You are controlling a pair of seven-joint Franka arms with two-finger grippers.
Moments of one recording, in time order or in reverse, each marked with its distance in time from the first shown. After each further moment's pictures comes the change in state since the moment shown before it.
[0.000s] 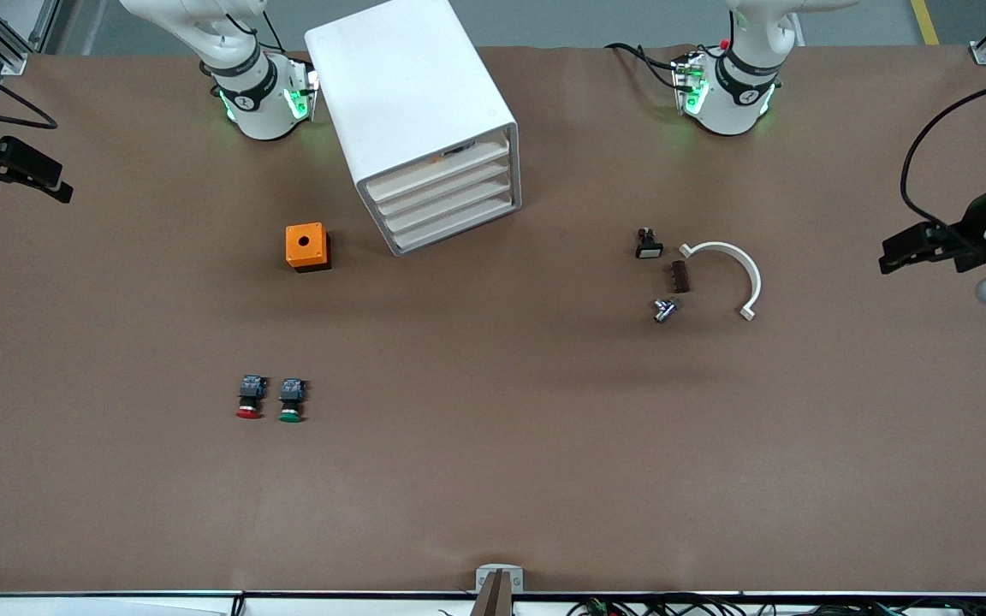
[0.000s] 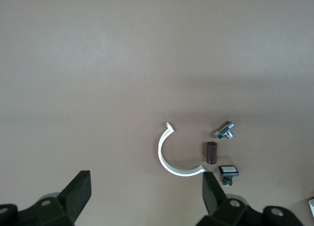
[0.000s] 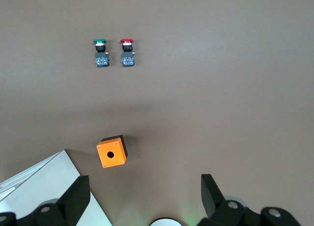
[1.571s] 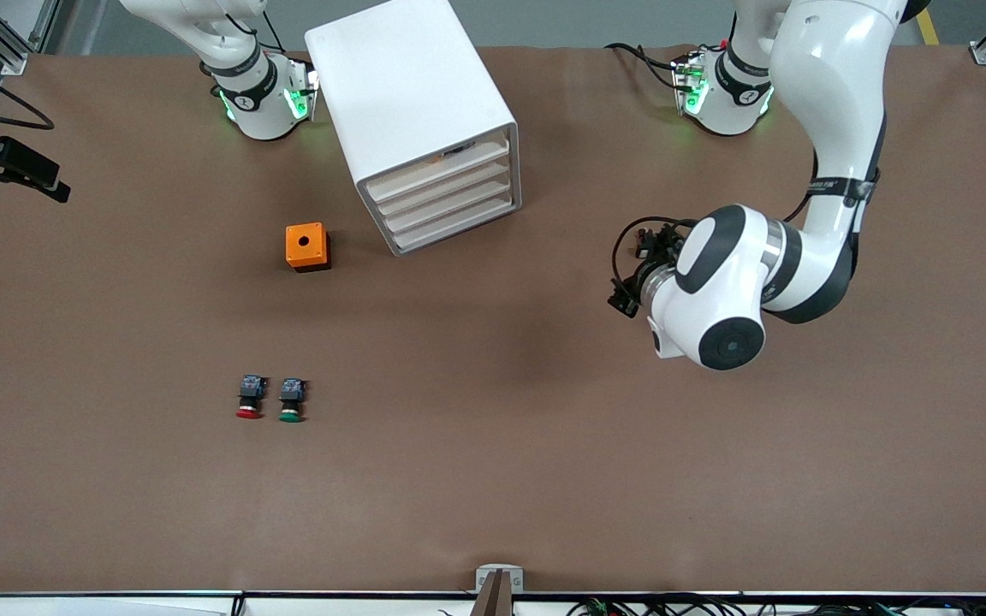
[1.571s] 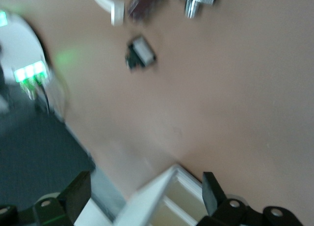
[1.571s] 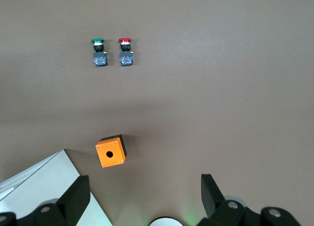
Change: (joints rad) left arm -0.391 0.481 -0.018 0.159 -0.427 -0.217 -1.459; right arm -0.002 0.000 -0.006 0.000 0.000 -0.003 0.000
